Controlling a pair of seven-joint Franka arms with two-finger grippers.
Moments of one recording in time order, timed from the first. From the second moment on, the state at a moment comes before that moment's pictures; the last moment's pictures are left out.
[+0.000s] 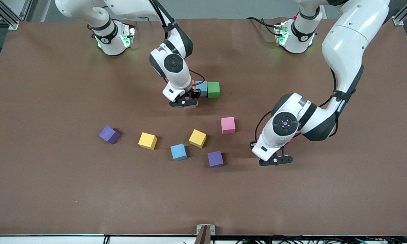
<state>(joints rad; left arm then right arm) 0.06 0.75 -0.62 -1.49 0.51 2.04 -0.78 0.86 0.43 -0.03 -2.07 0.18 2.50 0.66</state>
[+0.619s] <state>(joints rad) 0.06 0.75 -0.62 -1.49 0.50 2.04 -0.78 0.86 0.43 -0.03 -2.07 0.18 2.50 0.65</state>
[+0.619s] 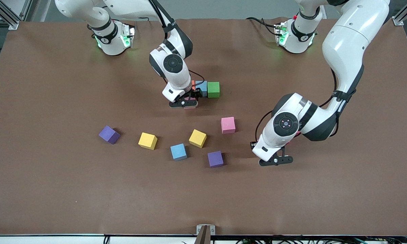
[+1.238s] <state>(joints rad) 0.06 0.75 -0.62 -1.49 0.46 2.04 -0.78 0.72 0.26 -0.05 -2.04 0.18 2.31 0.65</state>
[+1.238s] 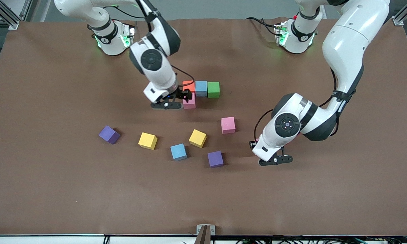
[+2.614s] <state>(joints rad) 0.06 0.75 -0.62 -1.49 0.45 2.04 -0.78 0.73 0.86 -0.04 -1.25 0.07 2.13 1.12</state>
